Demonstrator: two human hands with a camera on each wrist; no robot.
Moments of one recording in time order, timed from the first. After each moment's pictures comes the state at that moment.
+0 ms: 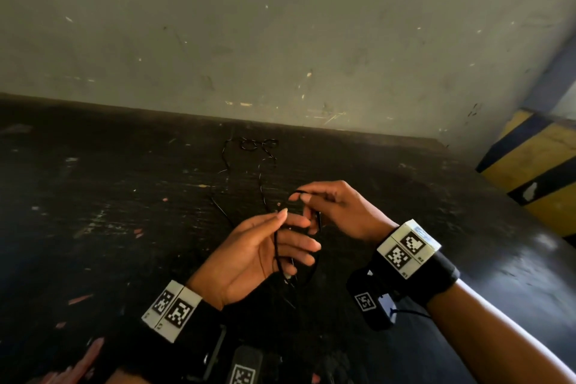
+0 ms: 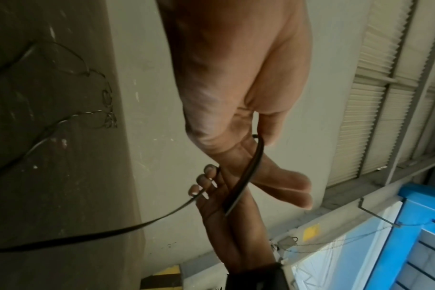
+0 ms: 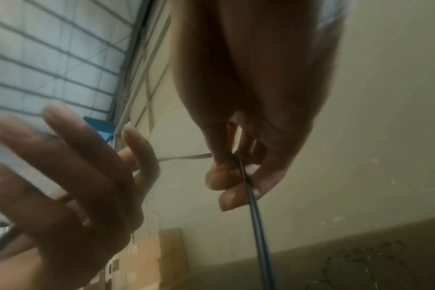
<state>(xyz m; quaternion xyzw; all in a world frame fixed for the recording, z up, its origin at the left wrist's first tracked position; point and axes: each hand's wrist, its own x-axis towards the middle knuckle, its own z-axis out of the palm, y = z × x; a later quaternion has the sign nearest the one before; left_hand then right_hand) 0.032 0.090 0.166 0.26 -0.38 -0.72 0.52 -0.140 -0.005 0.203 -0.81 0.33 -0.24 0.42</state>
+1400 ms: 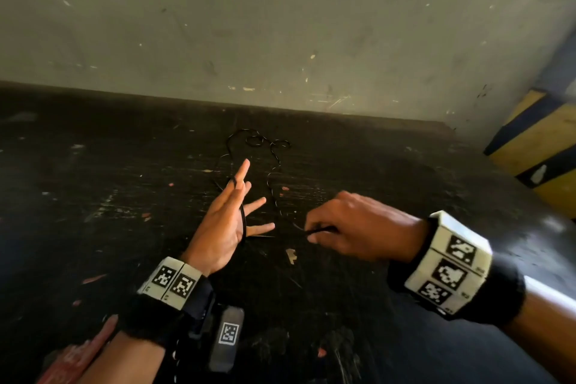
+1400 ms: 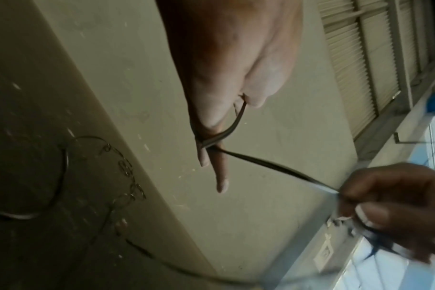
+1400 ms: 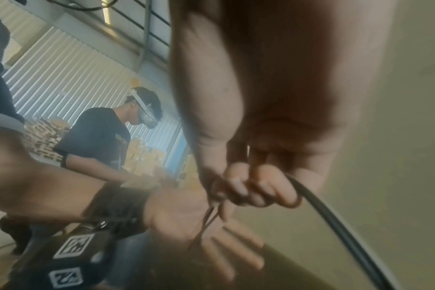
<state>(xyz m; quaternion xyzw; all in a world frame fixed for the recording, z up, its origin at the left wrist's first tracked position) 0.065 0.070 0.137 0.38 -0.37 -0.60 0.60 -0.146 0.049 0.224 -0.96 0.28 0.01 0.09</state>
